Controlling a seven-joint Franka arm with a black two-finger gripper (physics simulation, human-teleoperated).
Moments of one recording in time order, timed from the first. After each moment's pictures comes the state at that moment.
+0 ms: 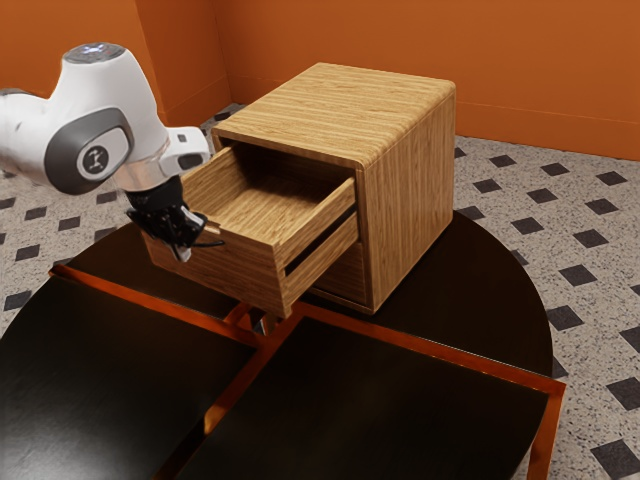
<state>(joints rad) 0.02 -0.31 -0.06 -2.23 0.04 2.08 -0.12</state>
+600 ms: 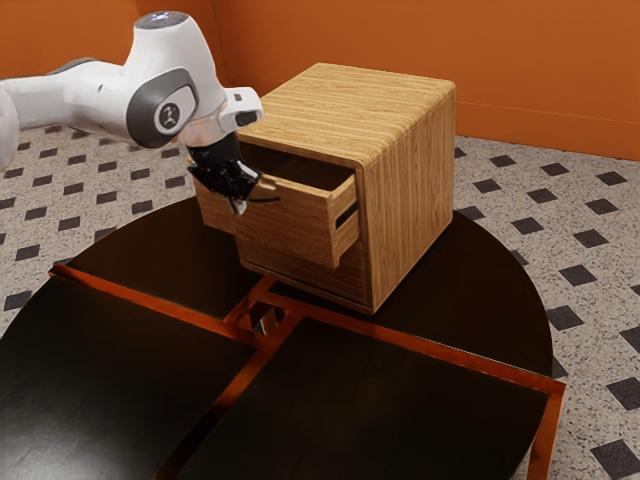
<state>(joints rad) 0.02 0.07 -0.07 -1.82 0.03 2.11 -0.07</state>
